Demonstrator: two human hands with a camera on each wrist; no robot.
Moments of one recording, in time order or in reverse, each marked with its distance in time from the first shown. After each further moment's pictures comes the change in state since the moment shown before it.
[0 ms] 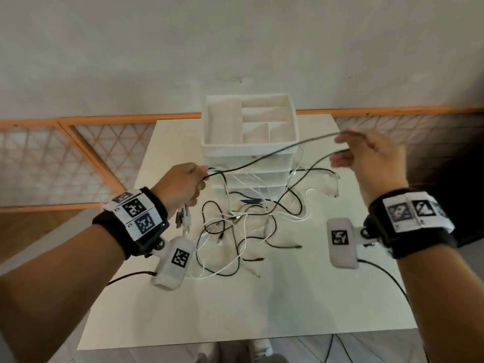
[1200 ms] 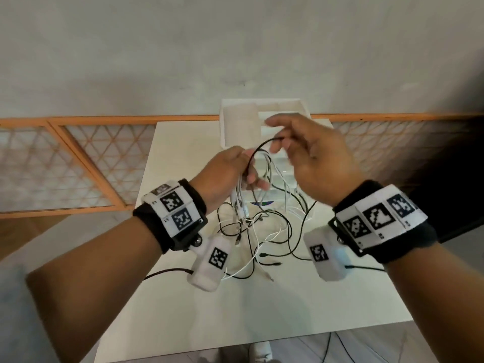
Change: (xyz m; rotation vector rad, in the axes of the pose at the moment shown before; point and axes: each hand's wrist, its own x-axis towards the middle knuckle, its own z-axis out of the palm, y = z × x) left_hand -0.012 0.029 -0.004 -0.250 -0.319 0.197; right_hand -0.065 -0.068 0.108 -0.348 -0.473 -0.510
